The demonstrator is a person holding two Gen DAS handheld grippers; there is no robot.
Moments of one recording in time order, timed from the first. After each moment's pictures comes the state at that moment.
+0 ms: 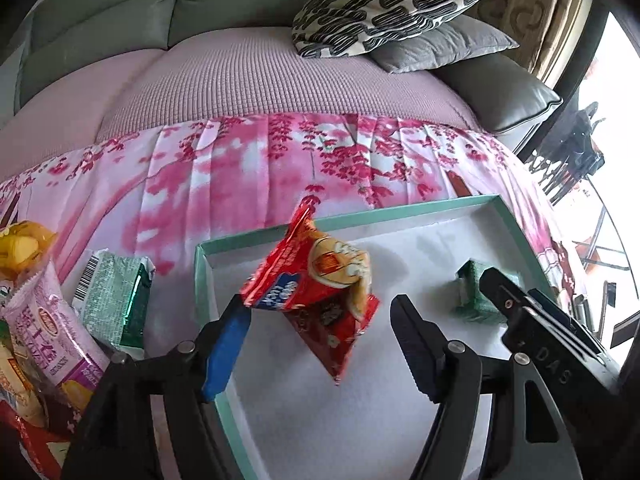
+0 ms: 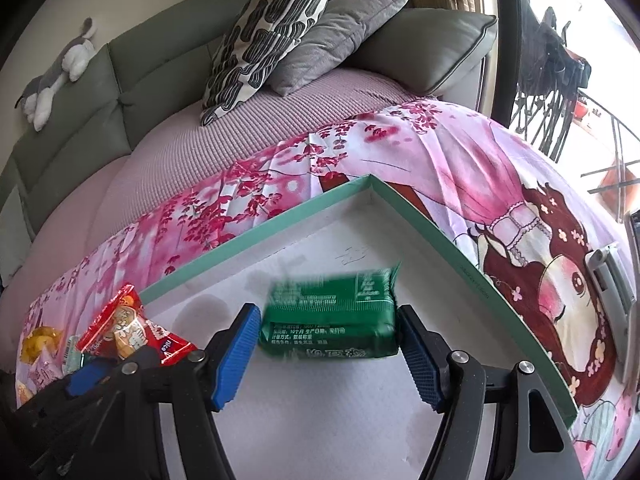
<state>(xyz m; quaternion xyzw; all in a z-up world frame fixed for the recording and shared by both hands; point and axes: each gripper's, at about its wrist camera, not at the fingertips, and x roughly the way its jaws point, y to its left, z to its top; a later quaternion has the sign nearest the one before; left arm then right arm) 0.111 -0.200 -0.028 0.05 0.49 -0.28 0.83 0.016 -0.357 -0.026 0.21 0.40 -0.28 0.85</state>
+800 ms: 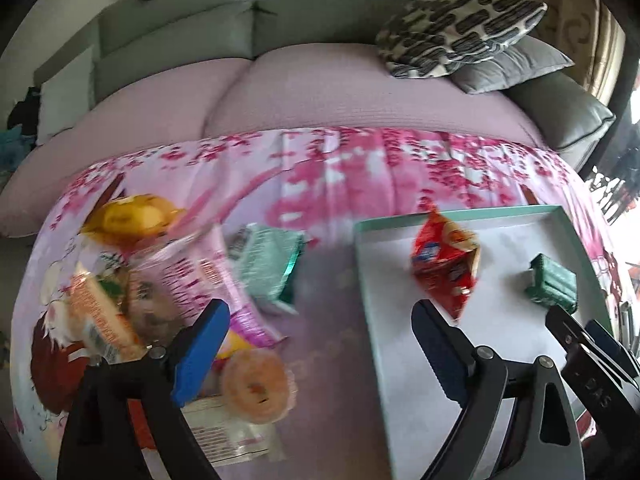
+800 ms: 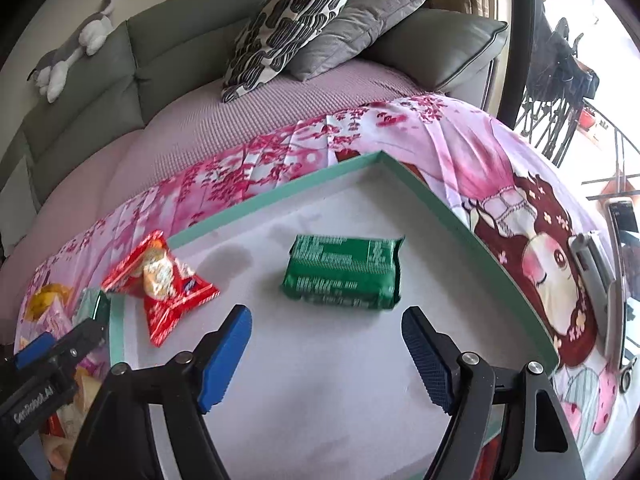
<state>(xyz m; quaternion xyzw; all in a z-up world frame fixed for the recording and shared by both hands) 0.097 -0.125 -0.007 0.08 0.47 -0.15 0.87 -0.011 -0.318 -0.017 0.19 0.43 -0.25 0.85</state>
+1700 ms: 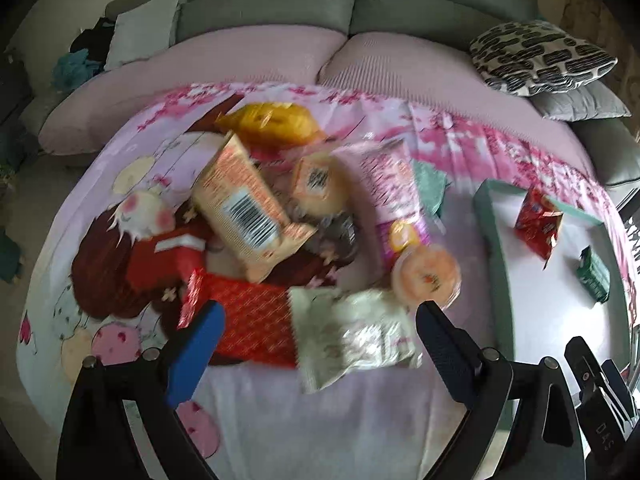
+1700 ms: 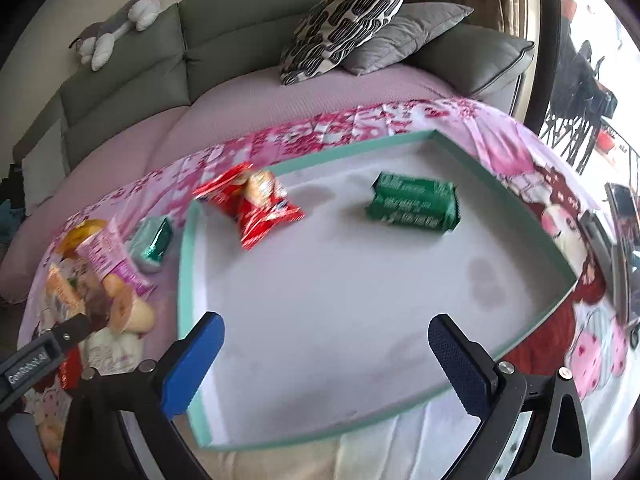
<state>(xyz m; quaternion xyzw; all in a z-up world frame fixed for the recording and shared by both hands) 0.058 -0.006 -0.019 0.01 0.50 -0.04 0.86 -0.043 -0.231 -0.015 0.17 0.43 -0.21 0.86</state>
